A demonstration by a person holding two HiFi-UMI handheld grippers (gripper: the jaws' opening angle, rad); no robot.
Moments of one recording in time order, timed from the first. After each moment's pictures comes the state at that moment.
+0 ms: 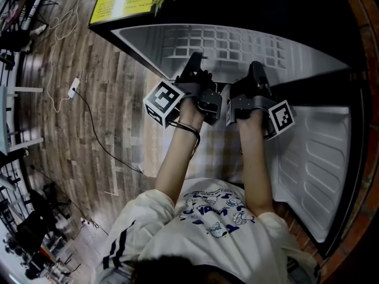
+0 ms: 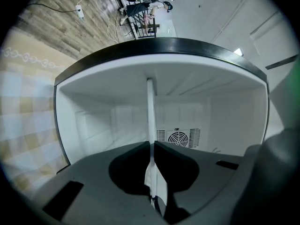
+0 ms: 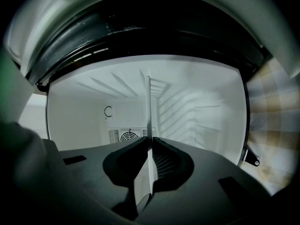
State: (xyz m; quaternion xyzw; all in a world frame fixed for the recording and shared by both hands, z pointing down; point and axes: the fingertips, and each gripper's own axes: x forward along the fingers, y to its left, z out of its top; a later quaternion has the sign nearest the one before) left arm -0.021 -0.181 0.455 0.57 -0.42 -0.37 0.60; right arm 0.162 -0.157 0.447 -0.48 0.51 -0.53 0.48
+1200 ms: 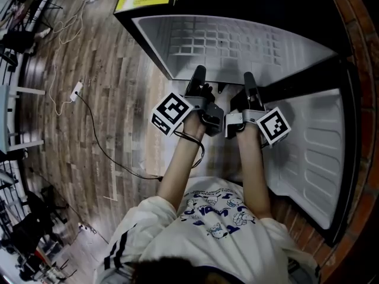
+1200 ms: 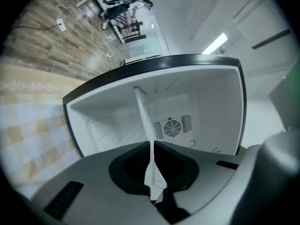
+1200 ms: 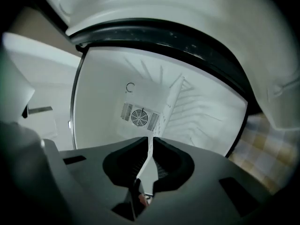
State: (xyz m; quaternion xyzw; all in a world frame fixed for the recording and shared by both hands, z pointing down) left arm -0.024 -0.155 0.433 0.63 -0.45 -0.31 0.55; right arm 0.133 -0.136 0.414 -0.51 0.65 -0.46 0.34
